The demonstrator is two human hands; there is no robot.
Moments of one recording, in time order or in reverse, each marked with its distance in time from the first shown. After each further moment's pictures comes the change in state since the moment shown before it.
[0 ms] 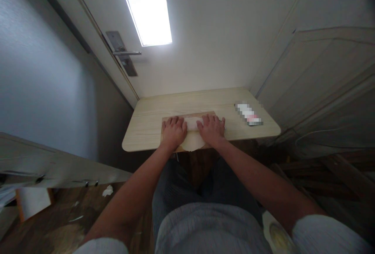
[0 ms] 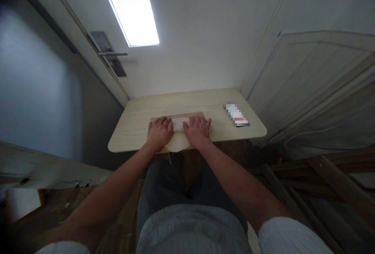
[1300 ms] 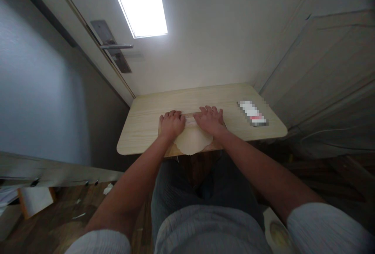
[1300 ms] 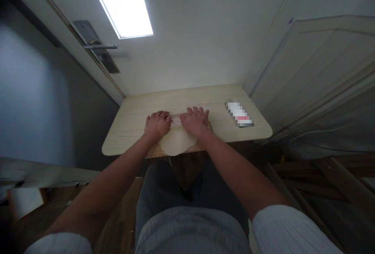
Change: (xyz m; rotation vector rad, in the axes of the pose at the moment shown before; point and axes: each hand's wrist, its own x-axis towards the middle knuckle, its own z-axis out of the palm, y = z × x) left_hand 0.048 -0.004 0.004 0.009 -0.123 -0.070; right_hand 0.056 0.006 0.011 0.055 -0.138 0.030
